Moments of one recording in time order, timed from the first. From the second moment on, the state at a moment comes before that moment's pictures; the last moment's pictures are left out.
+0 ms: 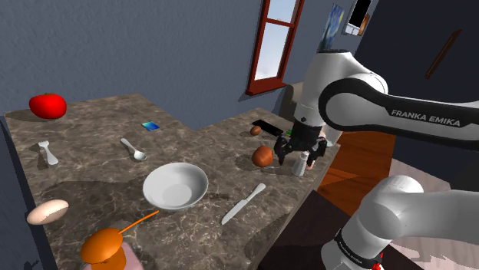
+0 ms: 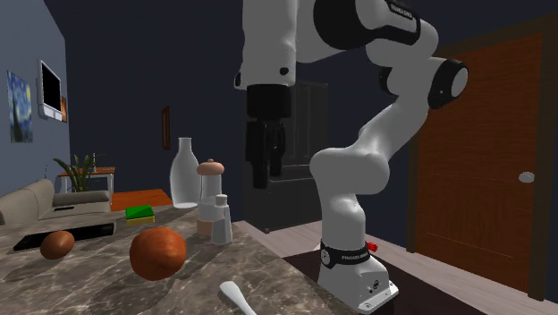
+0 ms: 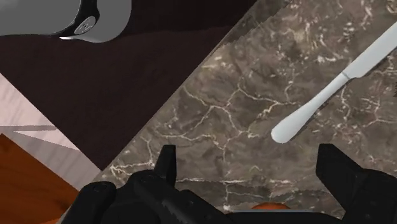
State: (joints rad) arm -0.10 -0.95 0.40 -2.64 0.26 1.69 0.79
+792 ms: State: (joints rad) arm -0.28 -0.72 0.84 -2.61 0.56 2.01 1.46
